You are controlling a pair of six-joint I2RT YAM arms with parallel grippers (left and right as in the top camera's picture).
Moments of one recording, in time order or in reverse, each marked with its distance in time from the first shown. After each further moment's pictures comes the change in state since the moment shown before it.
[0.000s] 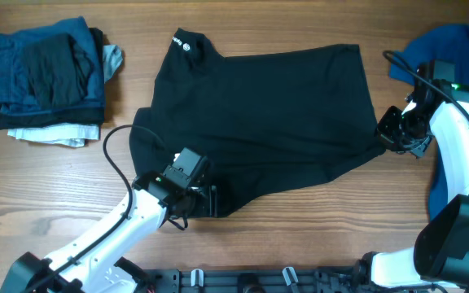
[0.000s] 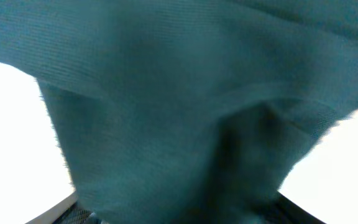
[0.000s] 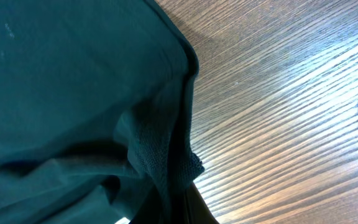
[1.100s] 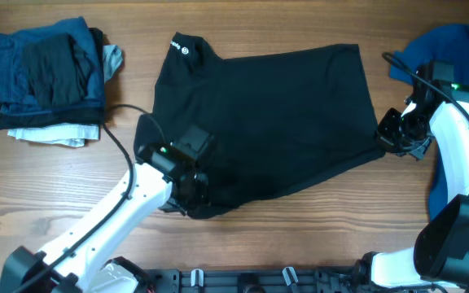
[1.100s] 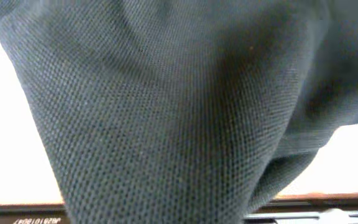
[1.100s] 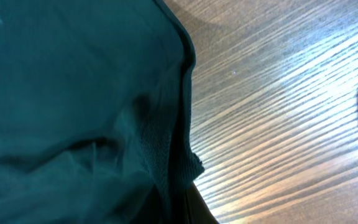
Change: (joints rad) left arm 0.000 0.071 0.337 -0.457 -0.025 -0.026; right arm 0.000 0.000 0.000 -0.034 0.000 -0.005
